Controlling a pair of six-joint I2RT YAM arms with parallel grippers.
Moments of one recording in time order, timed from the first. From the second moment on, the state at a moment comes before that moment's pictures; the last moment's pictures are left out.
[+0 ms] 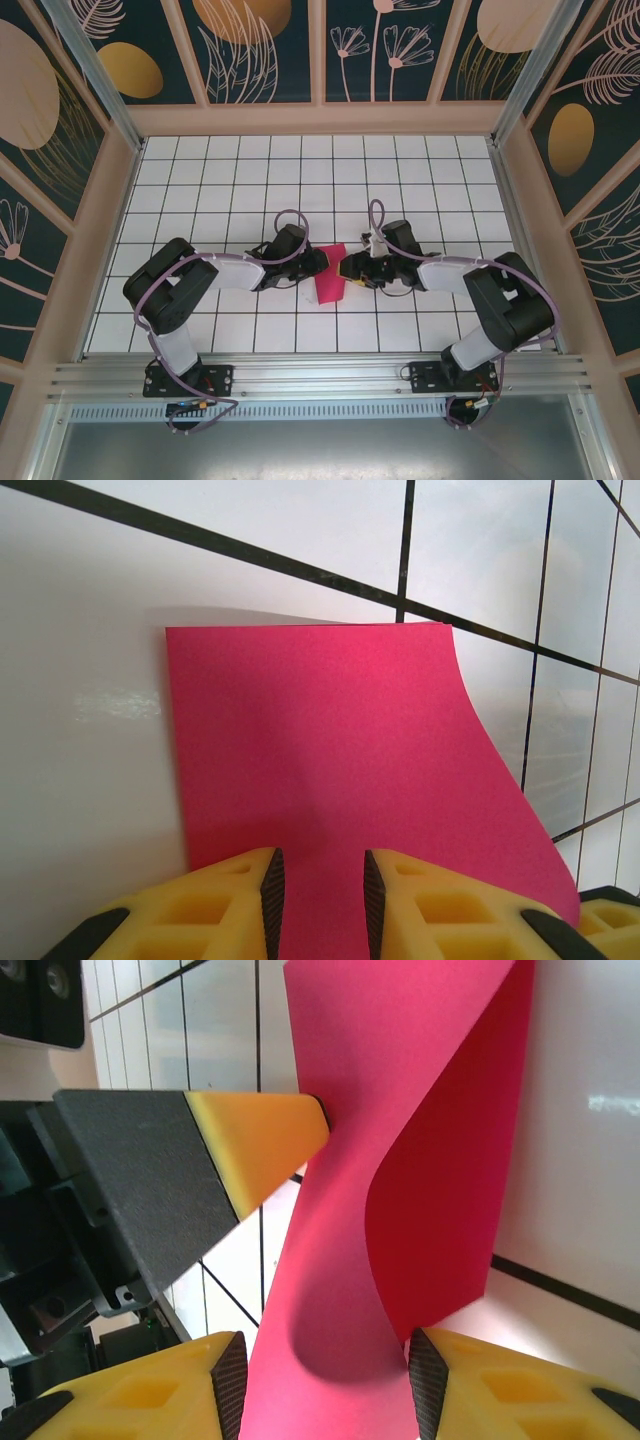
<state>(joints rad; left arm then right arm) -0.75 1.79 0.77 0.23 0.19 -1.05 0.50 1.54 0.56 0.14 -0.72 0.76</state>
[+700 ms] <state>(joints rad) -0.75 1.79 0.77 0.23 0.19 -1.04 0.48 1.51 0.57 0.06 -0.71 0.70</state>
